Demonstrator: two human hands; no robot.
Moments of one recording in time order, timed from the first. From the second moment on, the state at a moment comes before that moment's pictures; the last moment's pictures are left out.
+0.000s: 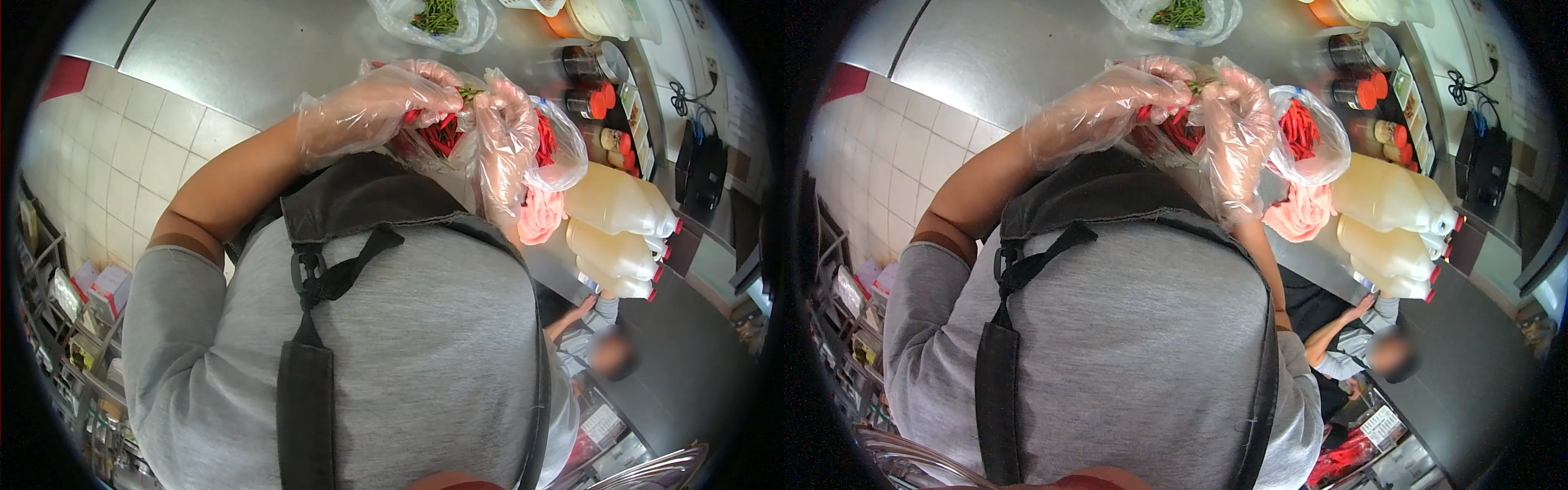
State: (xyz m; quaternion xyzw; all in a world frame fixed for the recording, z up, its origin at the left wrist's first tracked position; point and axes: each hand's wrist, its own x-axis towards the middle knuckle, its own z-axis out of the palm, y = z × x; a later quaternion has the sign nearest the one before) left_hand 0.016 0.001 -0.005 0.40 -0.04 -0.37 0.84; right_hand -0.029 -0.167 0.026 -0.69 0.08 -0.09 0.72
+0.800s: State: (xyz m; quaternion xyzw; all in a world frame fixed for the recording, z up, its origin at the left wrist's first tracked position) left_hand 0.030 0.003 -0.022 0.53 -0.02 -0.34 0.78; right_hand -0.024 -0.202 0.032 -0.64 0.14 -0.06 0.75
